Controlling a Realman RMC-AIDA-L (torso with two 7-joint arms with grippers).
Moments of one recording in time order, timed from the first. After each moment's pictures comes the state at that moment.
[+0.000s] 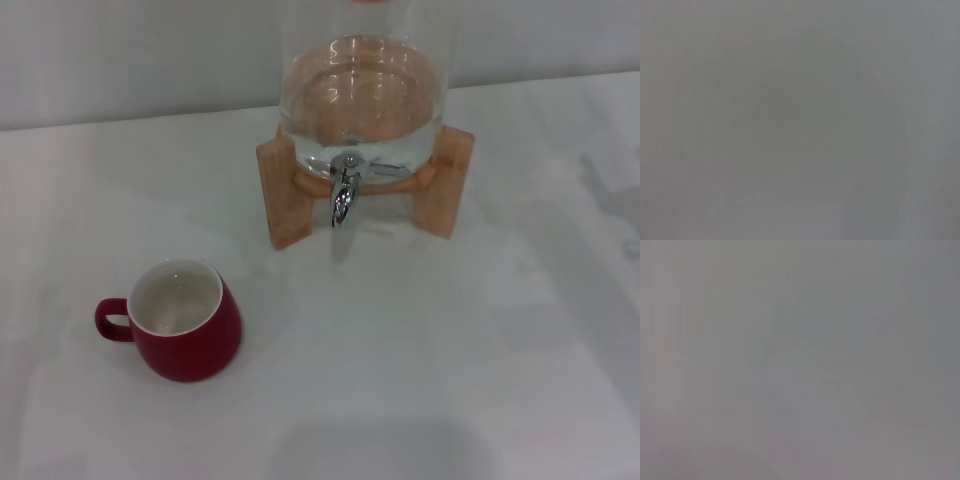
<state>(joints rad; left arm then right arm) -0.22 -2.09 -1.77 -0.08 0.02 -1.43 2.82 0.36 2.02 -1.26 -0.10 -0.12 -1.37 0.48</state>
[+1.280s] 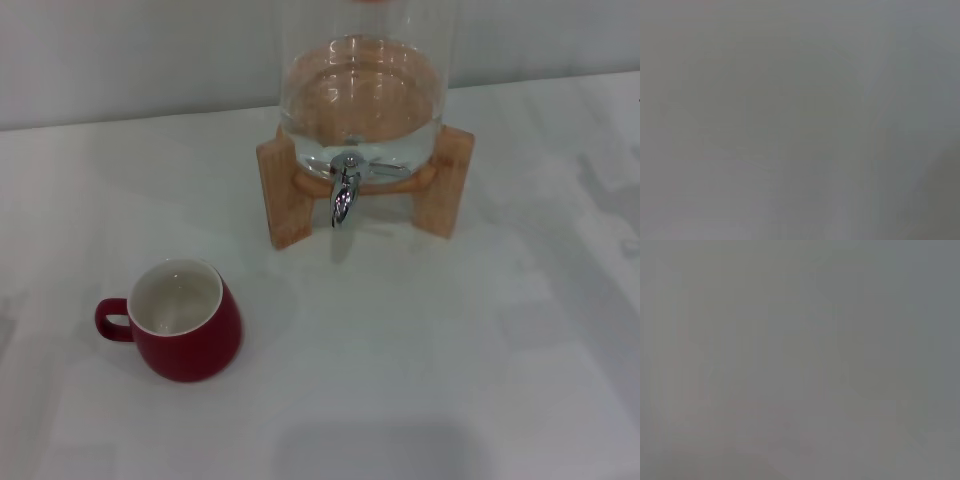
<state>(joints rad) -0.24 -2.09 -1.71 -0.07 0.12 -1.40 2.83 0.36 2.02 -1.26 -0.10 -0.12 -1.37 0.49</state>
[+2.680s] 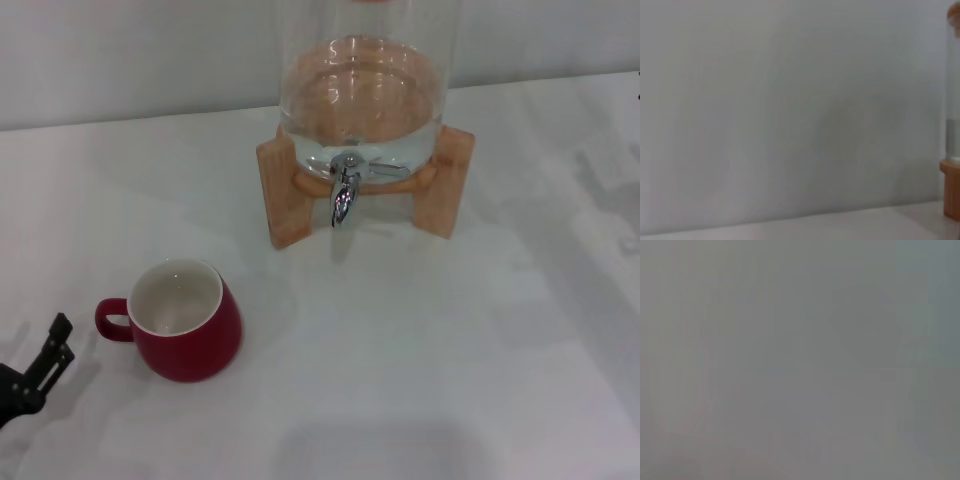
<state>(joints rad) -0.21 -2.10 -1.56 -0.07 0.27 -1.39 2.83 0.37 2.02 -1.26 -0.11 -0.12 -1.38 0.49</state>
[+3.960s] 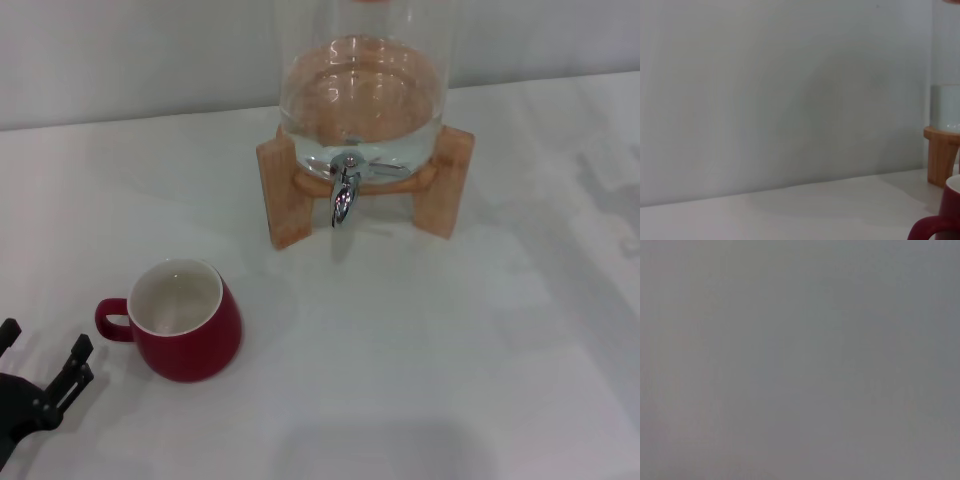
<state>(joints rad) -0.21 -2.10 -1.49 -0.08 0.27 -1.32 2.83 0.36 2.02 -1.26 -0.11 -0.12 -1.40 0.49</state>
